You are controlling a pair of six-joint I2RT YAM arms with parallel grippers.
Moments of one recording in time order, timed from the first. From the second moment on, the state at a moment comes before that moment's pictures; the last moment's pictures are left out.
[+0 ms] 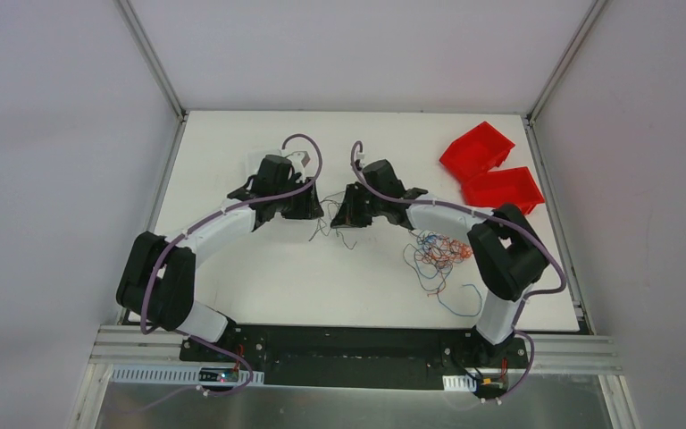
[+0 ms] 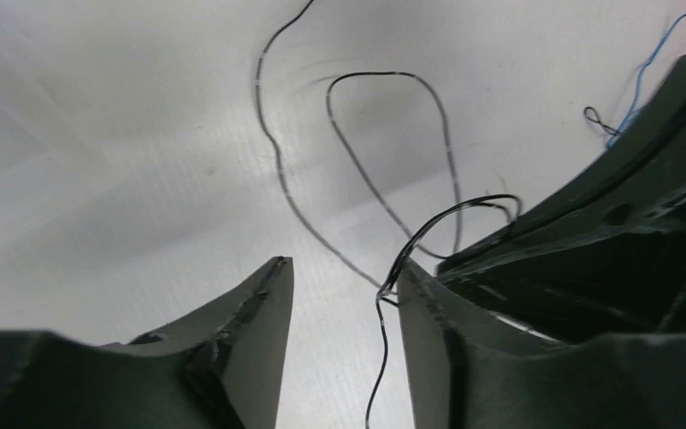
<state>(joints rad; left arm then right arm) -0.43 1.48 0.91 -0.18 0.23 -0.37 0.71 1.82 1.14 -0.06 -0.41 0.73</state>
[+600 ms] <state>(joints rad) -0.42 1.08 0.93 -0.30 0.07 -0.39 0.28 1.58 1.41 -0.40 -0.41 0.66</state>
